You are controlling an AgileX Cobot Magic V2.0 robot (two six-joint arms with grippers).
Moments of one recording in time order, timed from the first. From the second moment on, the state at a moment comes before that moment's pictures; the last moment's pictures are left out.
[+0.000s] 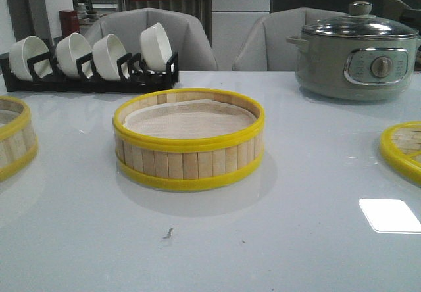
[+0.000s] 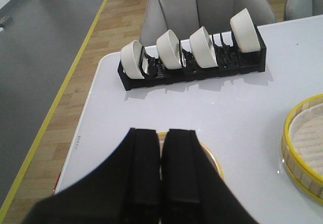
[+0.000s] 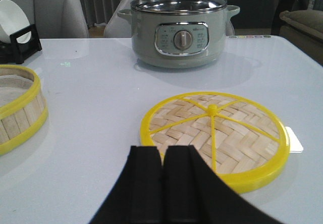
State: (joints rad) left arm -0.21 0.83 -1.11 0.31 0.76 -0.12; right arm -0.02 -0.01 0.03 -0.08 0.13 0.15
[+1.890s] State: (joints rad) left arm -0.21 0.83 -1.11 0.23 0.80 -0.12; right arm 0.26 0.85 -0.65 -0.32 0.16 0.41
